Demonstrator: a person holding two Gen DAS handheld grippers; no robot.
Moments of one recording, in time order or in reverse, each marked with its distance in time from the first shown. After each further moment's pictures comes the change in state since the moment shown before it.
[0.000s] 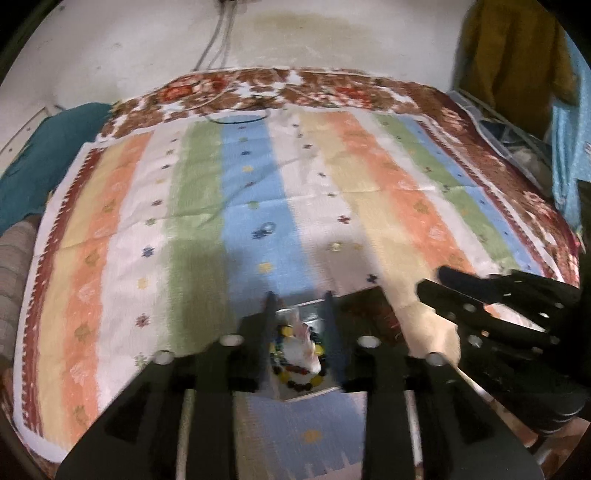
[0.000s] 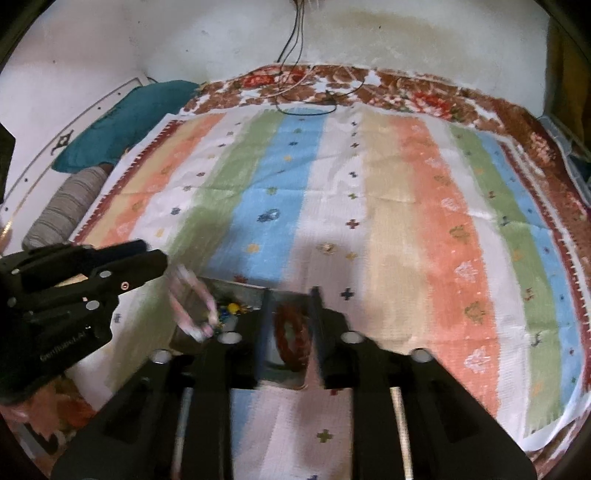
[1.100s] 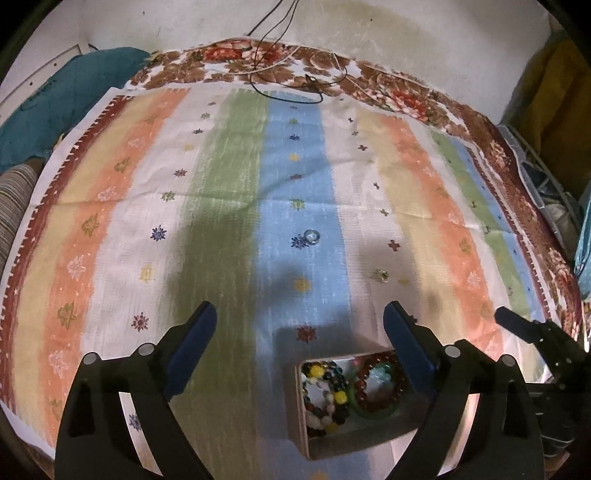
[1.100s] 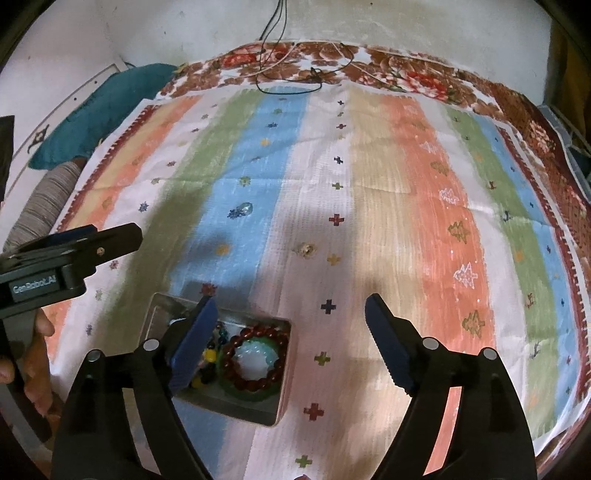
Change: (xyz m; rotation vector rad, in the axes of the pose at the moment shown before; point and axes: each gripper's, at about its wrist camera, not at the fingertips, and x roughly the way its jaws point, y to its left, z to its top) left arm 0.057 0.054 0.030 -0.211 0.062 0.017; right arm 0.048 -0.016 0.025 0.014 0.095 -0.041
